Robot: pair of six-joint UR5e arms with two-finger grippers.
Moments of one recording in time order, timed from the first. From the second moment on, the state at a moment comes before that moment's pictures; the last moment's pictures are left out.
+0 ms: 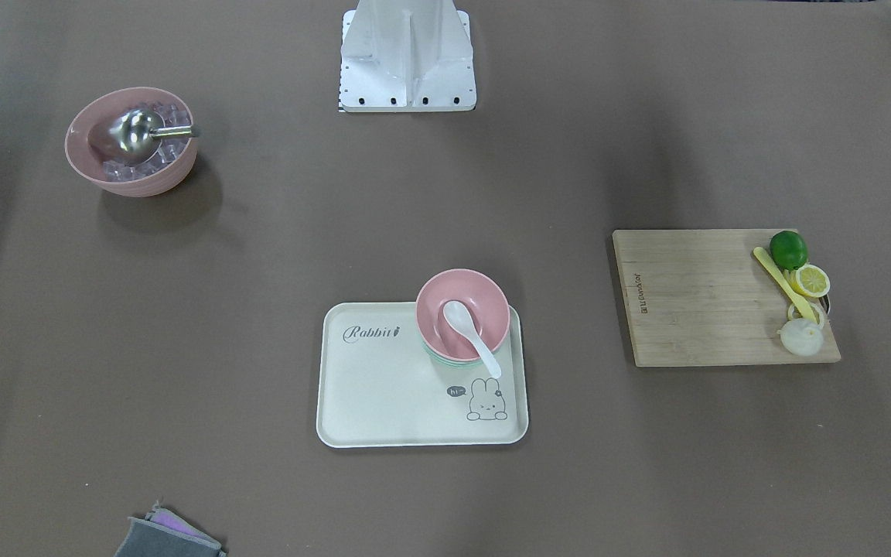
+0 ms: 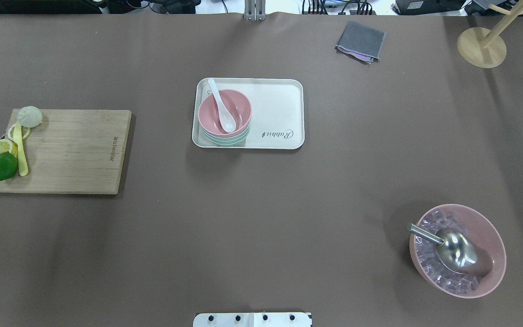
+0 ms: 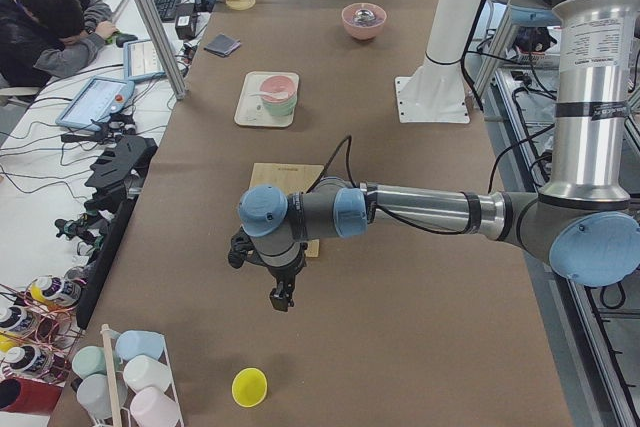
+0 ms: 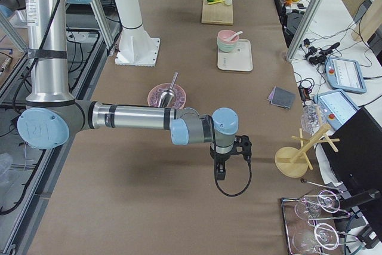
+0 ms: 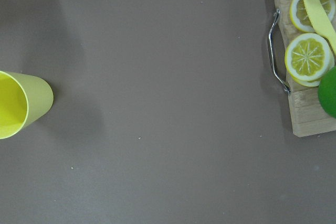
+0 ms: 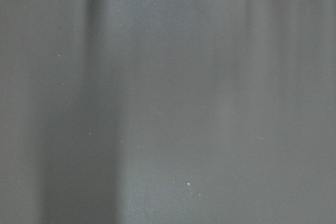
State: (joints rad) left arm -1.59 -1.53 -1.69 -1.36 -2.34 0.34; right arm 1.49 -1.59 1.56 -1.42 2.26 0.08
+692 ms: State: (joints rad) left arm -1.59 -1.51 -1.72 -1.36 -2.34 0.34; right arm 1.48 -1.58 1.56 -1.42 2.26 0.09
